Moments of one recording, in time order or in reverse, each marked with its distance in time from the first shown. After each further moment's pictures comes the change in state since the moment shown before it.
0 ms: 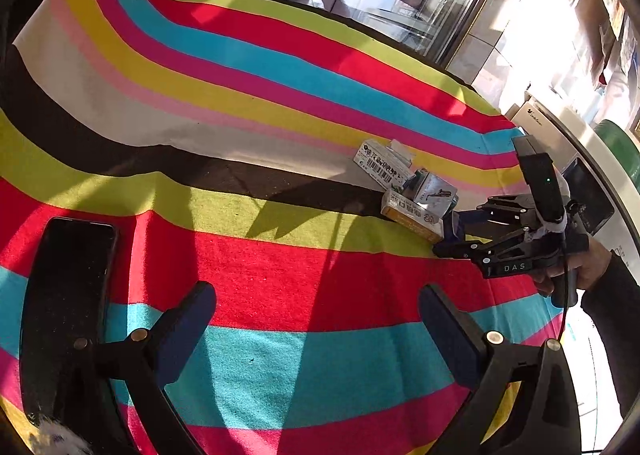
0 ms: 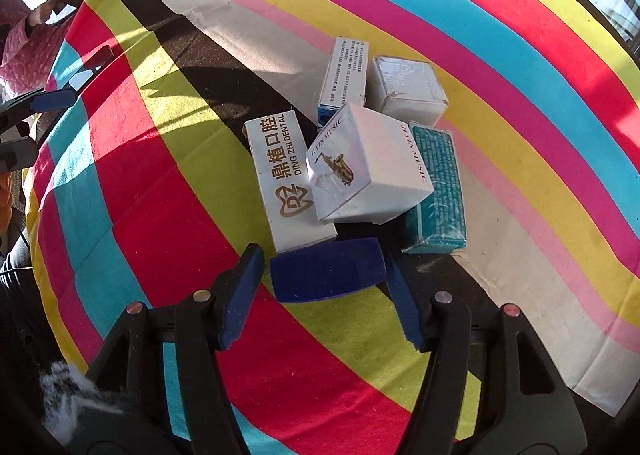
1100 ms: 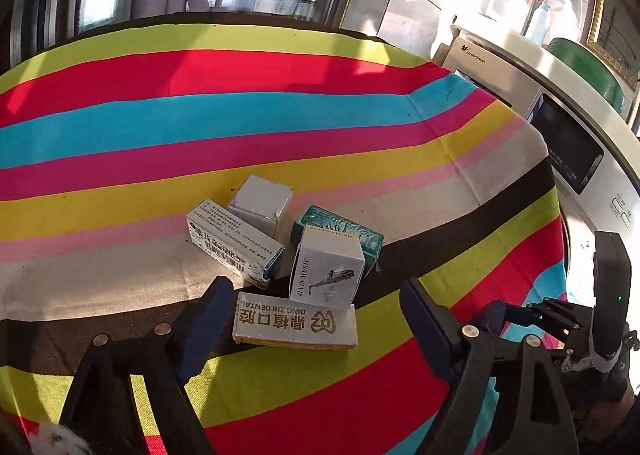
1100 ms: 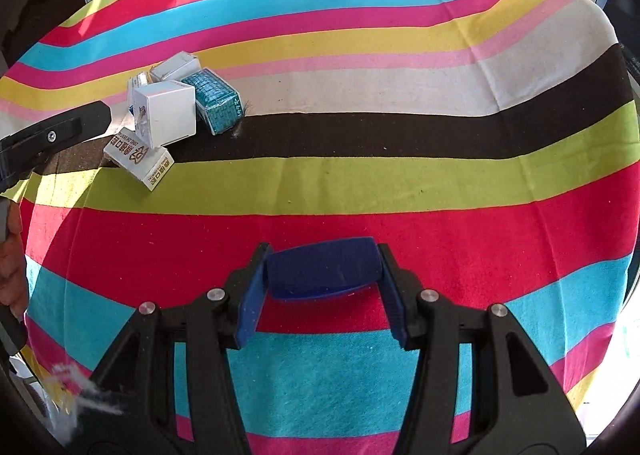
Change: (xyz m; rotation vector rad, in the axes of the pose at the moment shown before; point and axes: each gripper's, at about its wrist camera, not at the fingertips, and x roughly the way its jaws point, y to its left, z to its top) left arm 0.113 -0.124 0.074 0.334 0.066 -0.146; right arm -0.054 -0.016 -0.122 0.787 -0.112 -0.358
